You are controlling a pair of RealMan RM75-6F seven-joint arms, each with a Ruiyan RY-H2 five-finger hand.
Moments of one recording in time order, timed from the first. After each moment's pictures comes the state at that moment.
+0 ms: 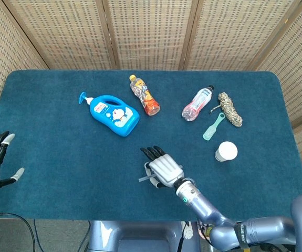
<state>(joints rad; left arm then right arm) -0.16 -1.10 -0.06 -1.58 1.51 1.46 -0.13 0.89 -1.51 0.13 -1.86 -0.93 1.00 -0.54</state>
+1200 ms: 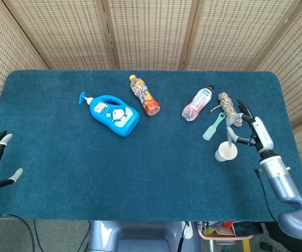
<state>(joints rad) -0.14 -1.09 -0.06 -1.59 1.53 1.49 -0.15 0.47 -1.16 0.32 -1.50 -1.33 0.95 1.01</state>
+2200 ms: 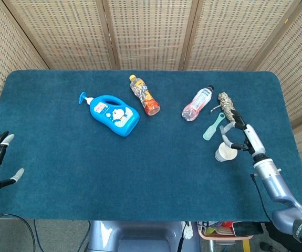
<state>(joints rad) -0.15 -1.10 -0.06 -1.59 1.52 1.47 -0.13 0.52 -1.29 0.23 -1.30 -1.37 0.92 1.05</state>
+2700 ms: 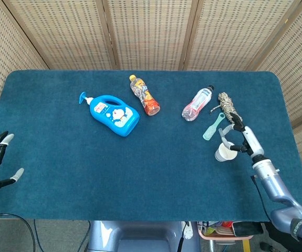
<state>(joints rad) -0.15 -1.10 -0.06 -1.59 1.51 1.47 -0.13 0.53 -1.32 0.20 -1.25 -1.38 0.91 1.04</state>
